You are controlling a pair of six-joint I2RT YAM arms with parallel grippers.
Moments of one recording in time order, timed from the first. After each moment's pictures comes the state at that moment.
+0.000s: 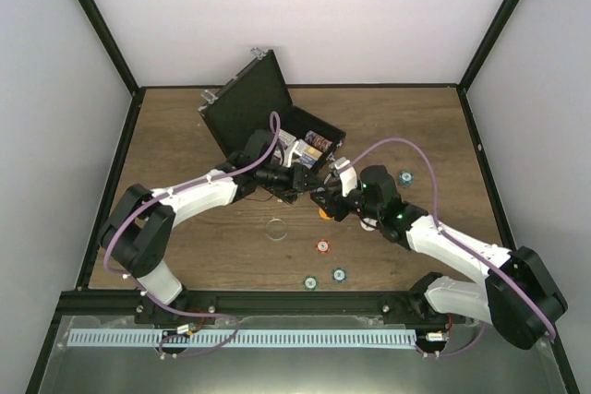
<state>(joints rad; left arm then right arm) -0.65 1.65 1.00 0.03 0.73 -0.75 0.63 1.14 0.54 0.14 -0.34 0.19</state>
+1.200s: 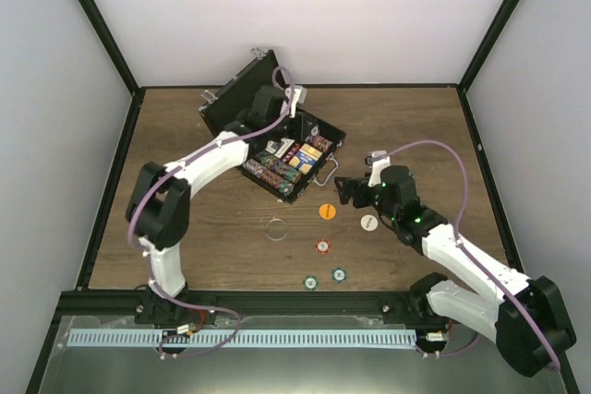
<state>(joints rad) -0.58 1.83 1.43 -0.12 0.29 -0.40 0.53 0.99 0.50 0.03 -0.05 0.34</state>
